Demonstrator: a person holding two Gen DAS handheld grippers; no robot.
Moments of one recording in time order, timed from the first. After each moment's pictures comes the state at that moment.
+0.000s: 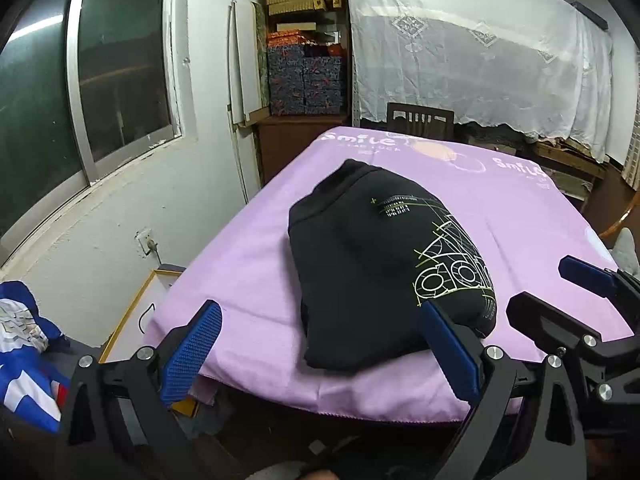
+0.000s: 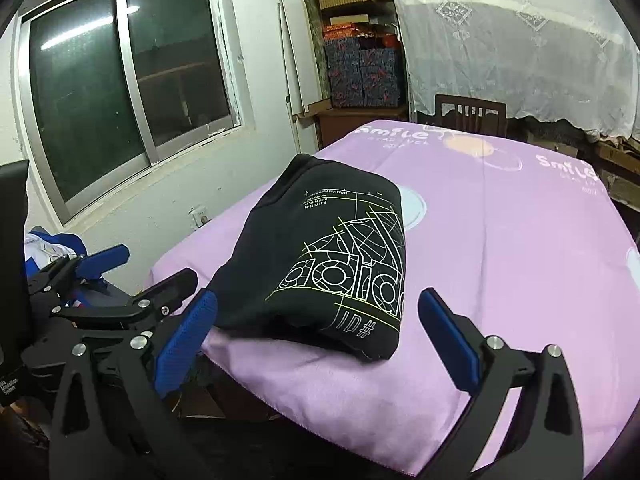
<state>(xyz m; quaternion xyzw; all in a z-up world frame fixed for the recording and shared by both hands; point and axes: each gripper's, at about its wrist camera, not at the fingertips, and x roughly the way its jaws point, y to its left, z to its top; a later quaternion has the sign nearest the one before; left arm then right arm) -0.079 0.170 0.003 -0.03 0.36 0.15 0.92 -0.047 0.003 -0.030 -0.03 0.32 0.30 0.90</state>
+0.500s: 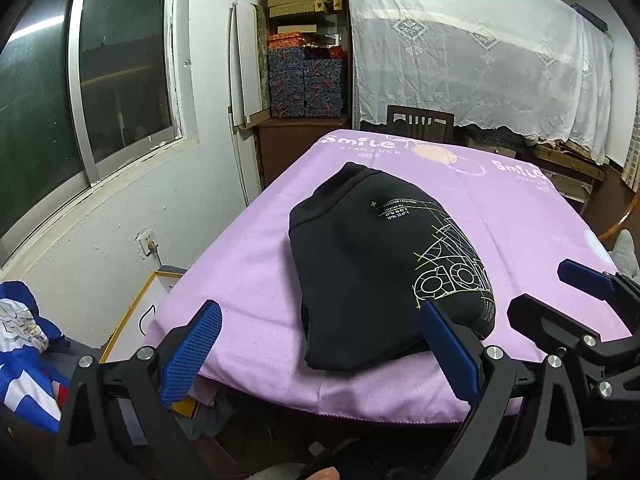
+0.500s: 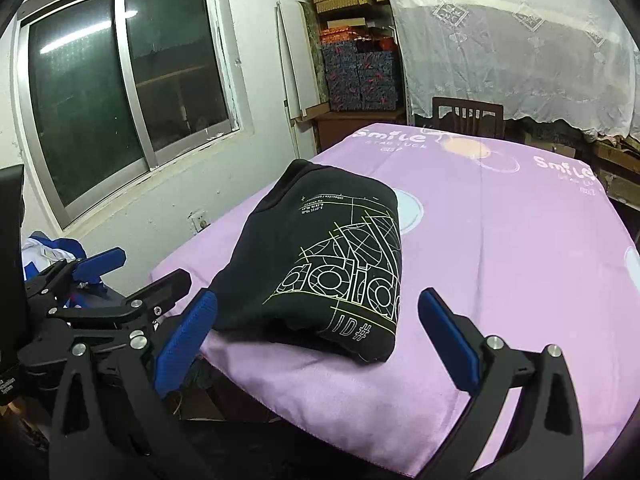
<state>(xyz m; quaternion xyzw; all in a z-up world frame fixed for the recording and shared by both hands) -0.079 0.170 0.004 -0.03 0.36 0.15 0.92 -0.045 0.000 -0.030 -0.03 0.32 0.30 0.90</state>
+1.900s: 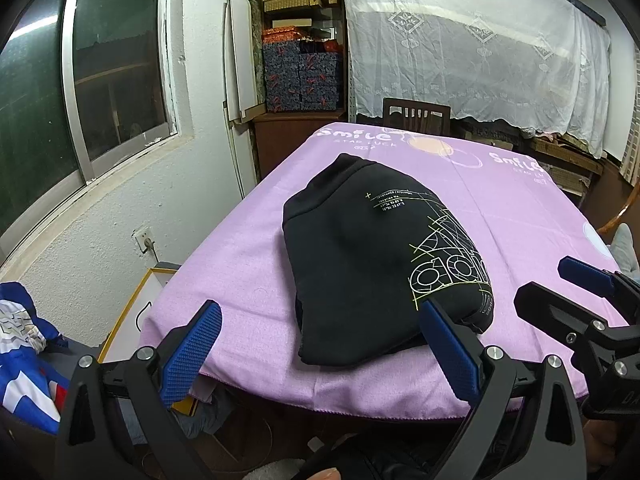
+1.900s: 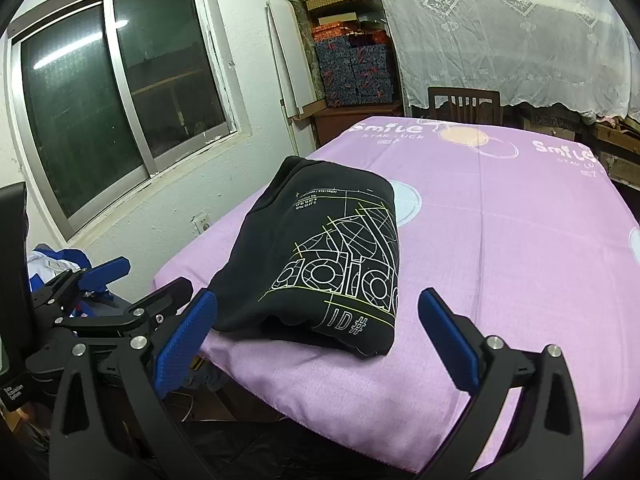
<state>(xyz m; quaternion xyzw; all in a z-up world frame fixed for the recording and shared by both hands) -0.076 0.170 -0.001 -0.03 0.37 0.14 0.92 -0.044 -0.006 -0.032 0.00 0.33 0.30 0.89</state>
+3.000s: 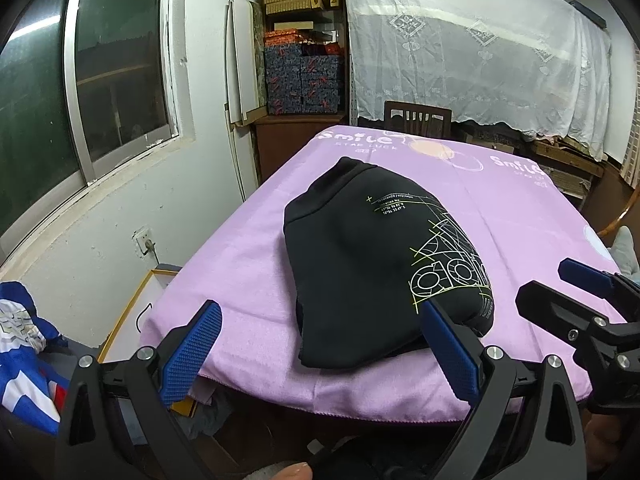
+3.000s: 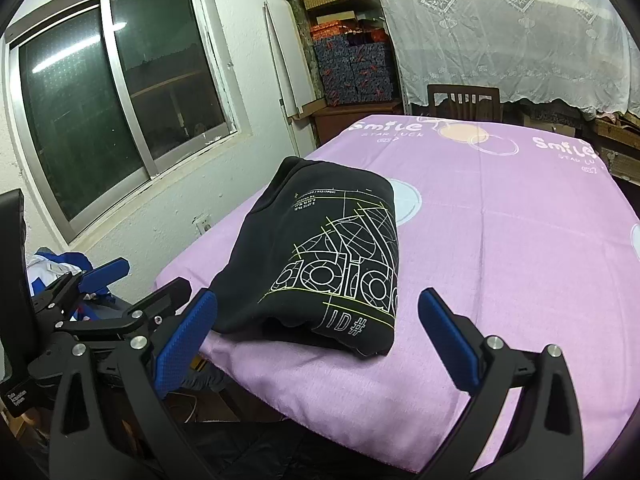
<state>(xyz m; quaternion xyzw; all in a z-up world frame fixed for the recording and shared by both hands) -0.077 0.173 -0.001 -0.02 0.36 0.14 0.92 -0.042 -0.006 -0.034 0.00 0.33 0.30 0.89</state>
